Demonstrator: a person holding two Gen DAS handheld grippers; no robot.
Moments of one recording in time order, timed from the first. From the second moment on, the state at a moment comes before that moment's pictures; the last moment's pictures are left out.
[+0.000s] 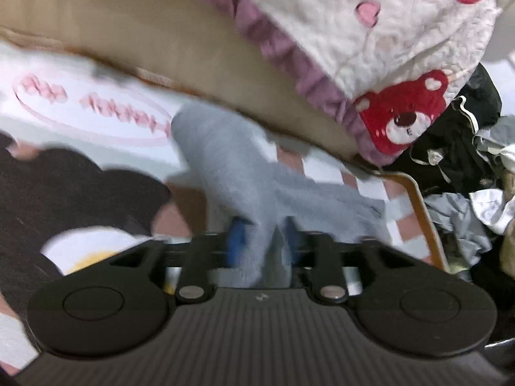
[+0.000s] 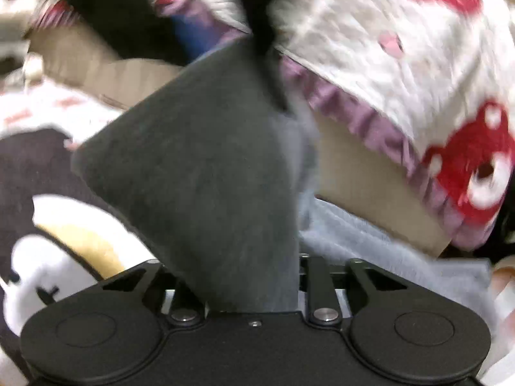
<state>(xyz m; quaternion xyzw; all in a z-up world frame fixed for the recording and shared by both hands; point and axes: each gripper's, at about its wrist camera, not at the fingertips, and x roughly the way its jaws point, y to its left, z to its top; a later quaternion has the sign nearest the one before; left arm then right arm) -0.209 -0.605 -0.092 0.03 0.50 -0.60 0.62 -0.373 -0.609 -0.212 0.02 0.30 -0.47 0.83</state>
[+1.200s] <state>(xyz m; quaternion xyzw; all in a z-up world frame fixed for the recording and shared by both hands) -0.125 -0.560 -0.129 -0.01 0.50 -0.64 0.58 -0.361 -0.576 -0.177 0.06 0.28 -0.34 0.90</state>
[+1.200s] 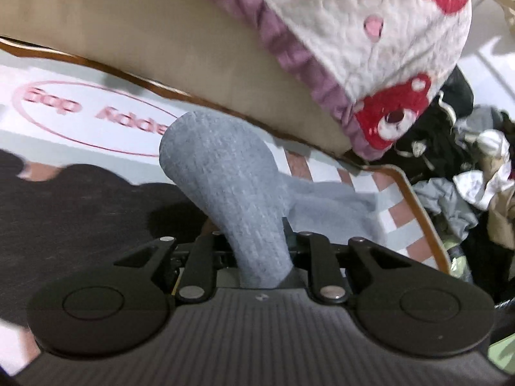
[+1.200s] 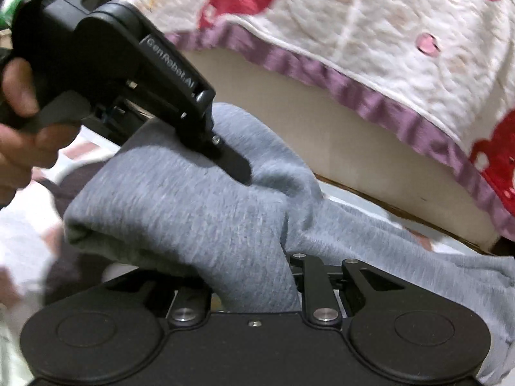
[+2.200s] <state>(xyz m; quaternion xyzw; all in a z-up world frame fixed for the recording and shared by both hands) -0.236 -0.629 -0.089 0.14 0.44 -0.66 0.59 -0.546 -0.648 -0.194 0.50 0.22 -0.23 0.81</state>
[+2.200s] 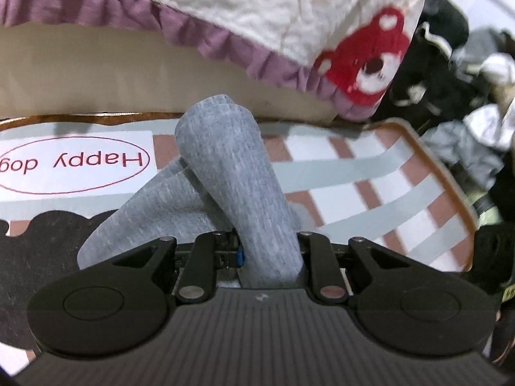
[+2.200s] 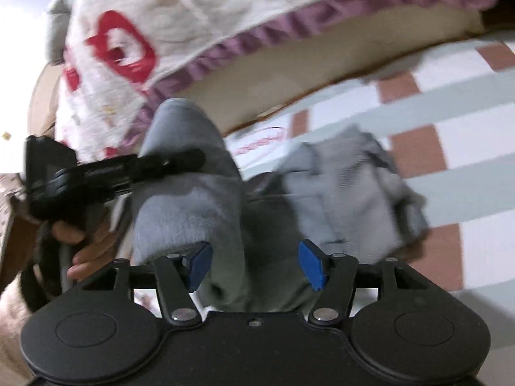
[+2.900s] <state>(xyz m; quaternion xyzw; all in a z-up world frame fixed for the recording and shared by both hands) -0.304 -0.676 -0.144 0.21 0.47 -0.68 0.52 -0.578 -0.721 -0.294 0.62 0.14 -0.28 0.72</state>
